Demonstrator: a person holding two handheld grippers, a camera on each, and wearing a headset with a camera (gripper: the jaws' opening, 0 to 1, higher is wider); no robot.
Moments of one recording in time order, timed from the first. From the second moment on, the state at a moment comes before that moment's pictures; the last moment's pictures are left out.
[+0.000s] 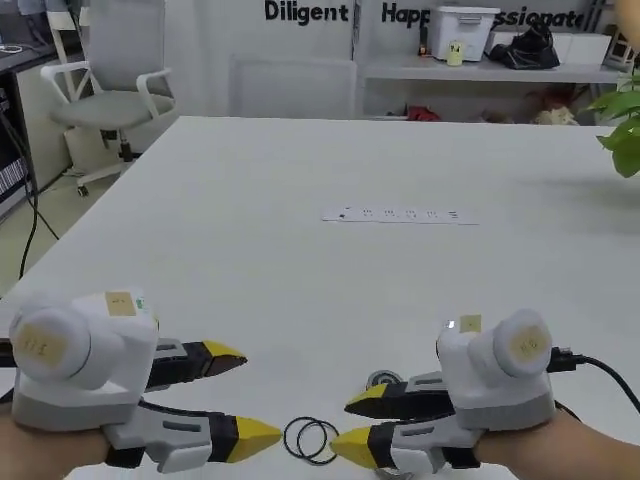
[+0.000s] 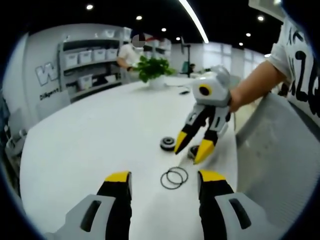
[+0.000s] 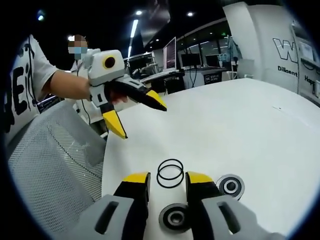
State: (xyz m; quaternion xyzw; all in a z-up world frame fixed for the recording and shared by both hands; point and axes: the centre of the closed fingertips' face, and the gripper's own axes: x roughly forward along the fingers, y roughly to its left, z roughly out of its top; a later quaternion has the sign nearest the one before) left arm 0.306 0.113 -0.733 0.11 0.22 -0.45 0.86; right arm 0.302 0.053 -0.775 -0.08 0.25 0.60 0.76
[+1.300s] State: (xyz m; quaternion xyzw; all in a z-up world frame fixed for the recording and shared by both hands) left arm 0.353 0.049 -0.748 0.12 0.22 -0.49 0.83; right arm 0.354 -0.016 -0.776 -0.08 0.24 0.53 0.81
